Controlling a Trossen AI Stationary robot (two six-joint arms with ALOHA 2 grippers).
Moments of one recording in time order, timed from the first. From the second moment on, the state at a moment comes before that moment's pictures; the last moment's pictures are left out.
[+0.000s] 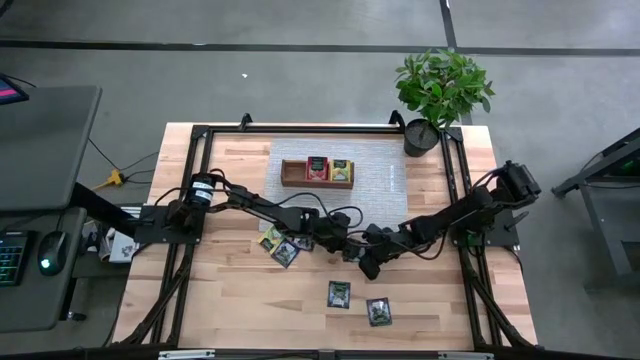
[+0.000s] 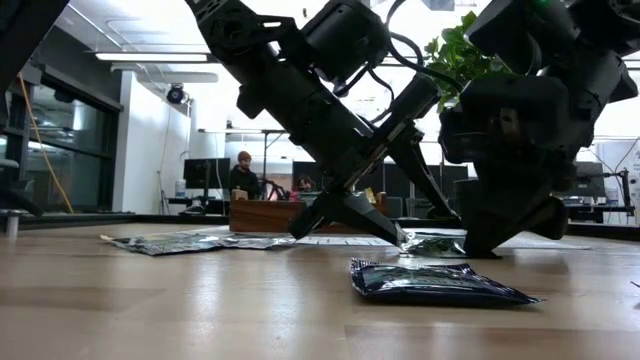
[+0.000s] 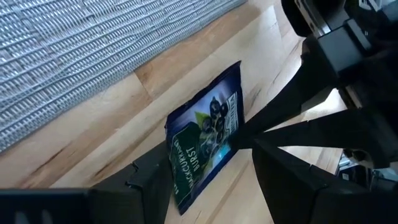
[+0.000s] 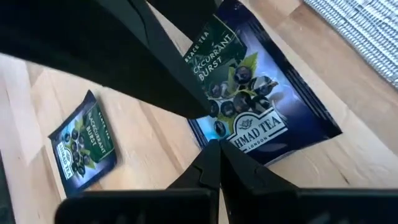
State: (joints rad) left arm -0.12 2.11 1.31 0.10 0.08 -1.21; right arm 0.30 1.66 0.61 0.12 0.08 1.04
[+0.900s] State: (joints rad) left arm -0.08 2.11 1.31 0.09 0.20 -0.95; right arm 0.28 1.63 0.61 0.13 0.09 1.02
